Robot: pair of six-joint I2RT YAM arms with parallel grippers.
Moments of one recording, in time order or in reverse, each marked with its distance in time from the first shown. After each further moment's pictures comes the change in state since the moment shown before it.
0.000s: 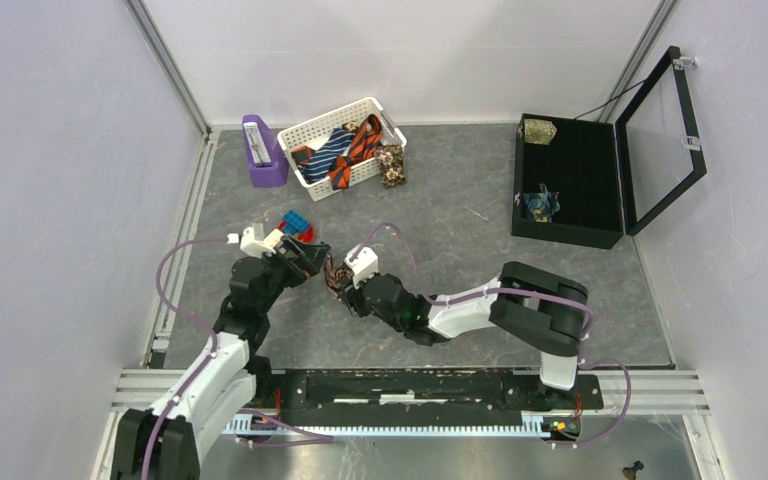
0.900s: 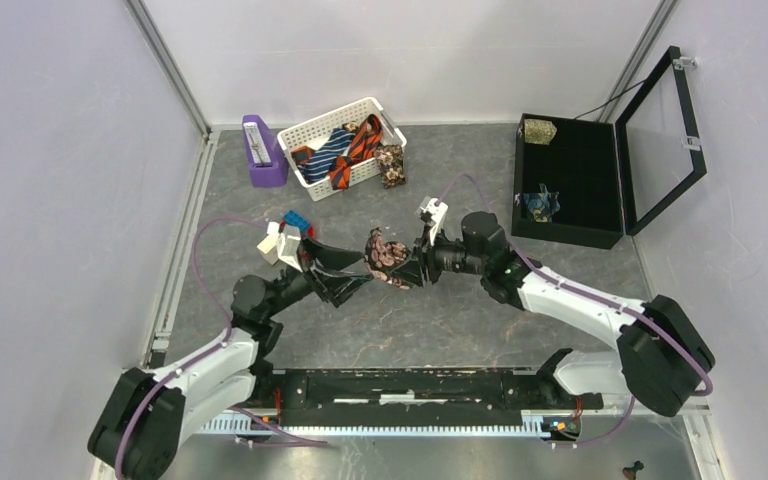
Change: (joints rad) left arm -0.229 0.109 -0.066 0.761 0.451 0.102; right arm -0.486 -0.593 -0.155 -0.367 -0.891 -0.039
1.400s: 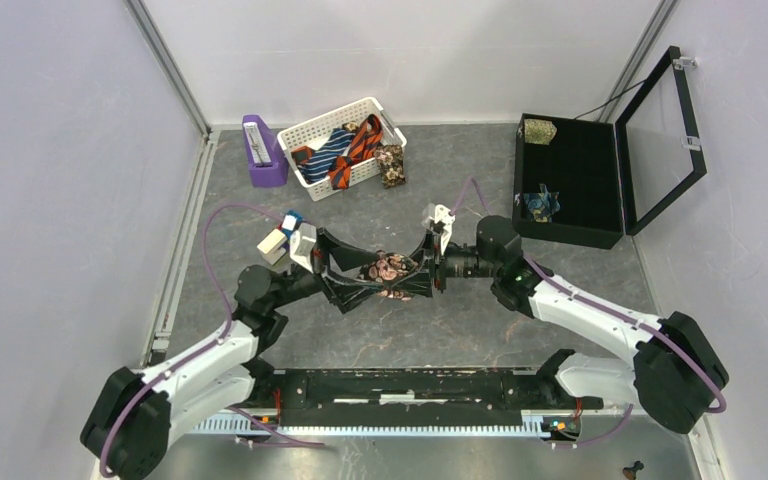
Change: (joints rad) left arm -0.128 0.021 0.150 -0.096 0.114 0.103; right arm -0.020 -0.108 -0.060 0.108 -0.287 -0.009
